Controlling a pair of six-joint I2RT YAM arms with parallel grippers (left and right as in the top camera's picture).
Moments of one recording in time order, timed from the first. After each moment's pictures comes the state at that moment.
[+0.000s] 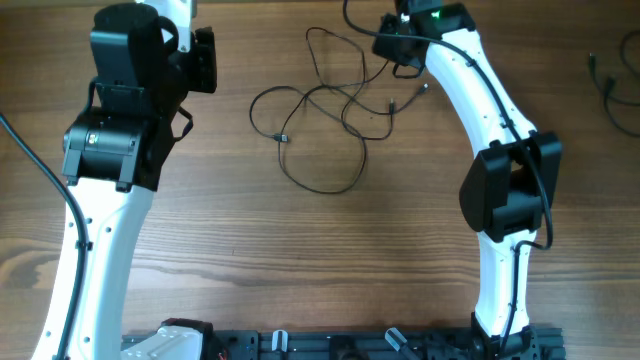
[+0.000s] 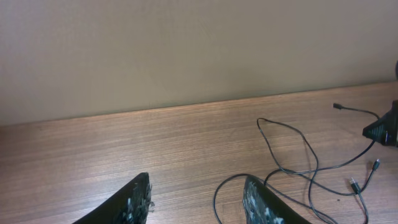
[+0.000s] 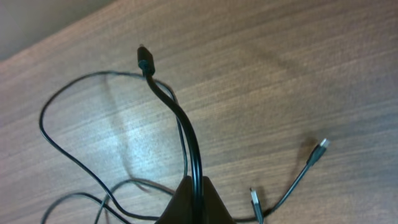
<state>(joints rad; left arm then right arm) -0.15 1.36 1.53 -0.64 -0.08 0.05 0.28 2.27 2.12 -0.88 0.06 0.60</state>
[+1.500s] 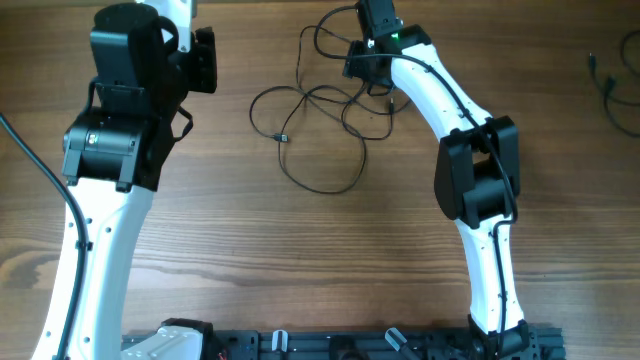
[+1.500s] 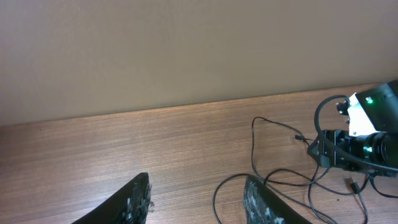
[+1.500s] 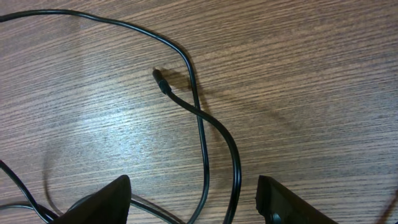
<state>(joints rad) -0.15 1.36 1.53 -0.64 -0.08 0.05 0.35 2.44 2.12 -0.77 0.06 0.55</state>
